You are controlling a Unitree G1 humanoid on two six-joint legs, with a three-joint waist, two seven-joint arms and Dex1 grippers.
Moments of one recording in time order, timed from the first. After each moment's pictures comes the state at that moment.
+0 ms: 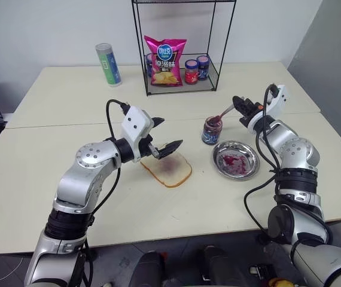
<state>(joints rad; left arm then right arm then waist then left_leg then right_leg) -0.49 0.52 -0.05 -0.24 -0.33 0.52 -0.70 -0.87 -0.19 -0.47 0.38 0.69 0.74 0.19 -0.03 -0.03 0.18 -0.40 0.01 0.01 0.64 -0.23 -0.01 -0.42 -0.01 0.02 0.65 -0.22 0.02</state>
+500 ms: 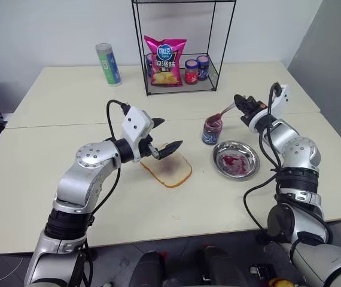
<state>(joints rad) -0.49 0.52 -0.05 -0.24 -0.33 0.52 -0.71 -0.86 -0.19 -0.49 0.37 0.73 0.75 0.16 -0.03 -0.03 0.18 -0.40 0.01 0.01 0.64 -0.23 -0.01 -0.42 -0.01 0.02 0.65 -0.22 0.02</state>
